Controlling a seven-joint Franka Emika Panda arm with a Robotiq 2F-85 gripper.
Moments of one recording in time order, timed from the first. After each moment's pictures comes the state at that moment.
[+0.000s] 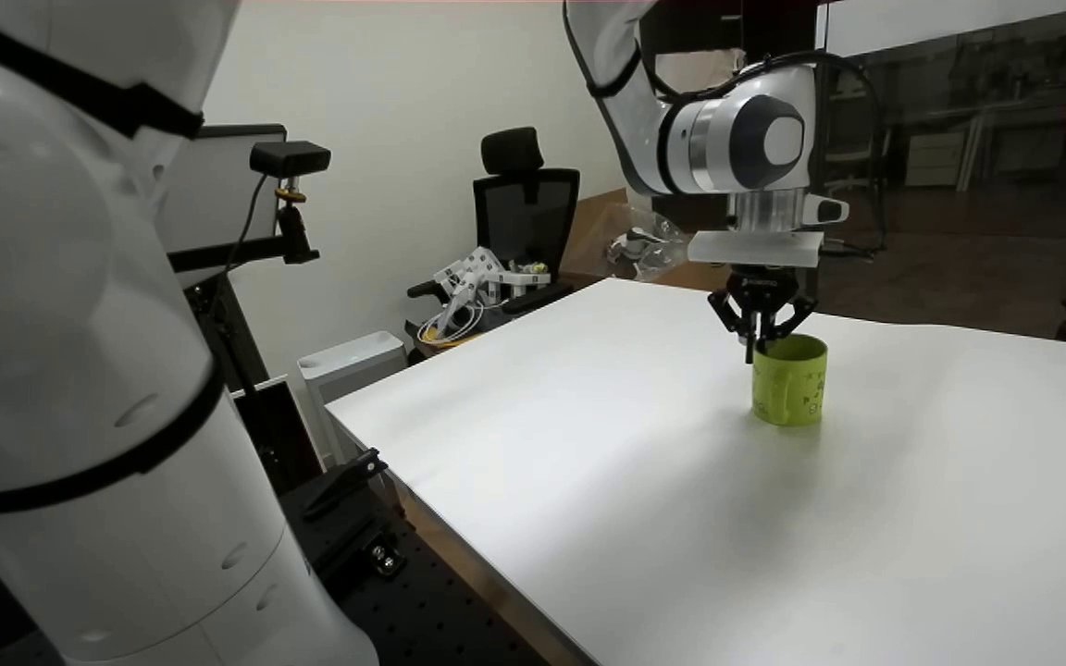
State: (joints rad) arm -0.08 0.64 0.01 -1.83 0.00 2.42 -0.23
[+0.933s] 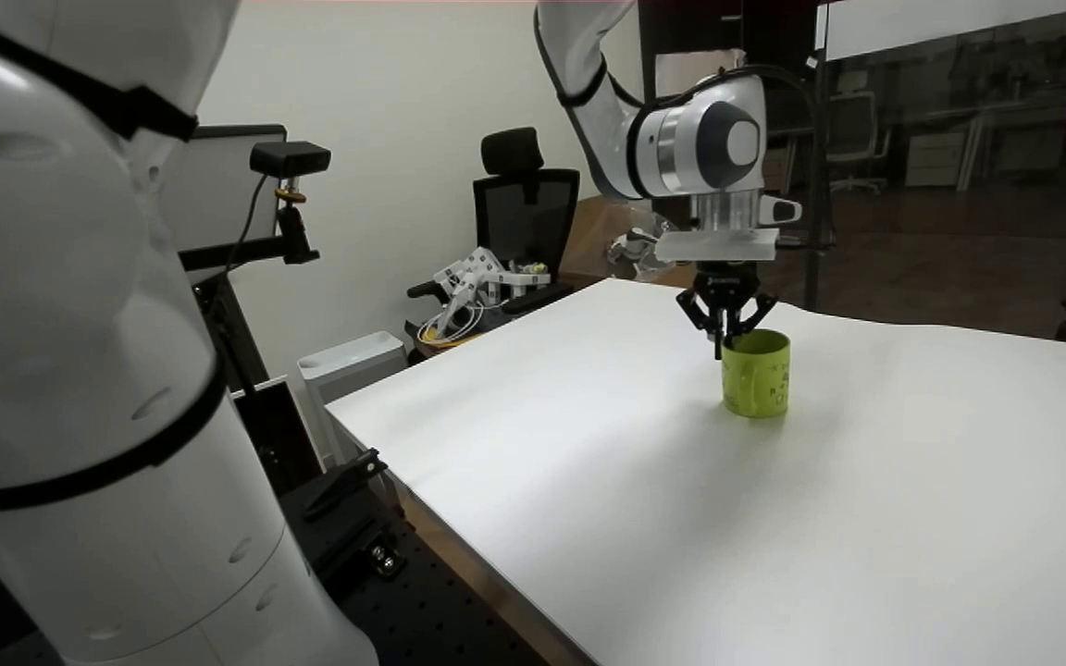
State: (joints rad) arm 0.00 0.64 0.02 -1.83 -0.06 2.40 -0.17
